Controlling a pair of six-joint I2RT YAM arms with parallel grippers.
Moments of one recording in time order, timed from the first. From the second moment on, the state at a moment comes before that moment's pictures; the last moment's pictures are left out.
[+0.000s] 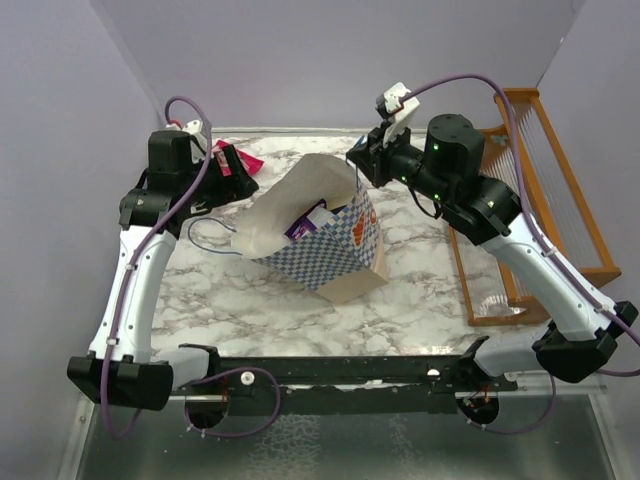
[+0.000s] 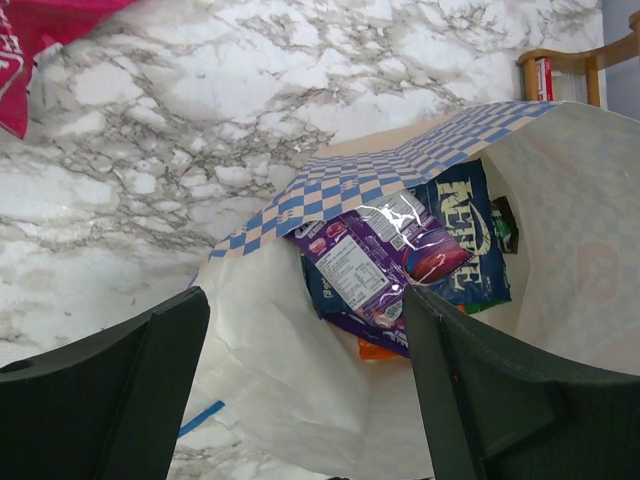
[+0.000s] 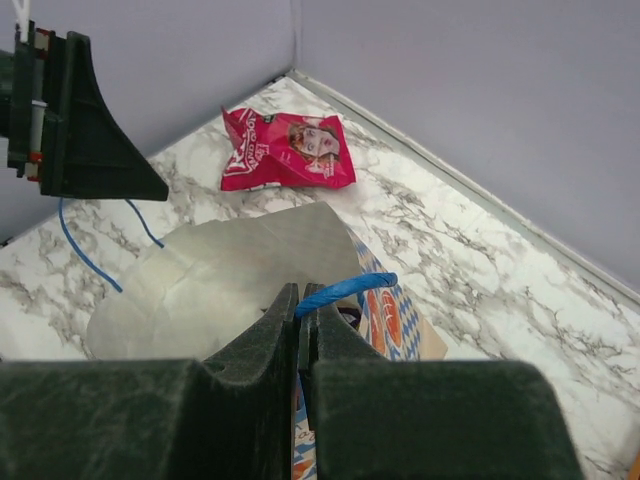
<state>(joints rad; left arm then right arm) -0.11 1.18 1.42 -0.82 0.27 -0.40 0.75 1.35 1.66 -0.42 -0.03 -0.03</state>
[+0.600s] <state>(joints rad) -0.10 1.34 1.61 -1.24 -0.27 -0.57 0.74 1.30 1.65 -0.53 -0.10 0.09</state>
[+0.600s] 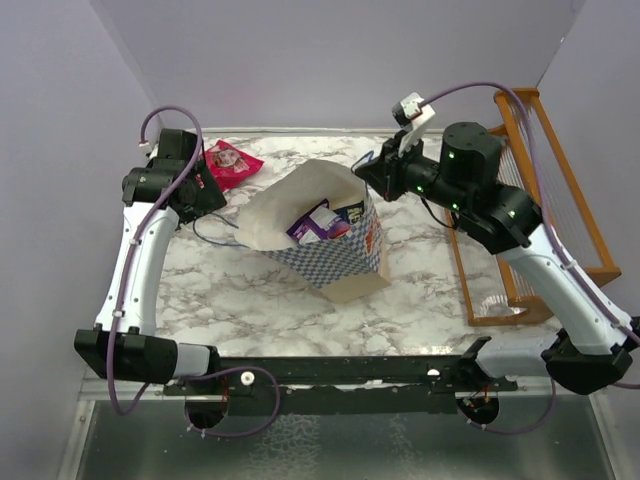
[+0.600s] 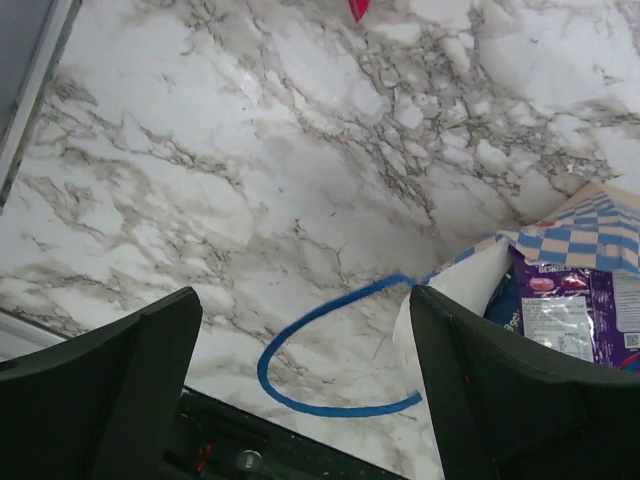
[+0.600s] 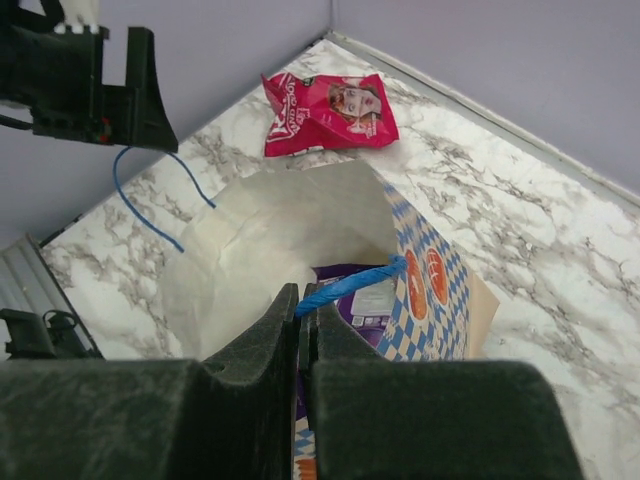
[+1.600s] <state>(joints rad) -0.09 1.07 1.20 -0.64 0.22 -0.71 0.74 1.10 1.42 -0.63 0.08 0.34</state>
